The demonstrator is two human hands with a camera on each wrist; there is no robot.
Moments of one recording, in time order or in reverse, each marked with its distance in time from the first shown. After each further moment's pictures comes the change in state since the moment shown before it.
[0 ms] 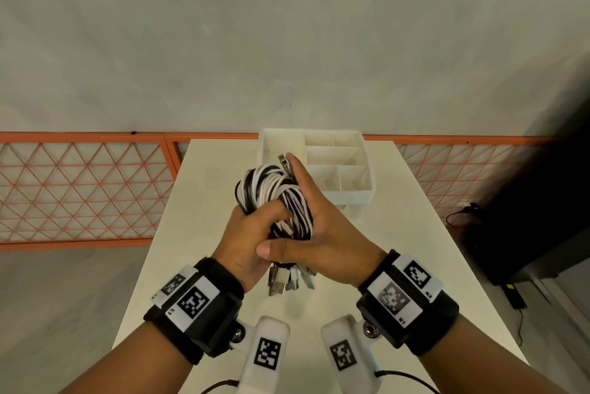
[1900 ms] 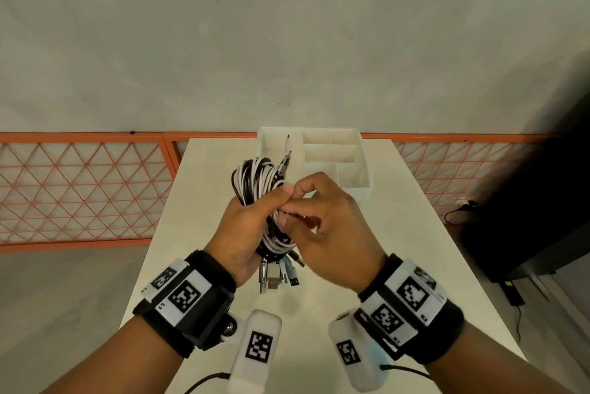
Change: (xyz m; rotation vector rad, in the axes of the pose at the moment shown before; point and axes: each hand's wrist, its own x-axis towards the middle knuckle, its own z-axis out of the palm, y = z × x) left_hand -0.003 0.009 0.002 -0.024 -0.008 -0.061; right_hand -0.013 -0.001 0.006 -0.414 0.377 -0.279
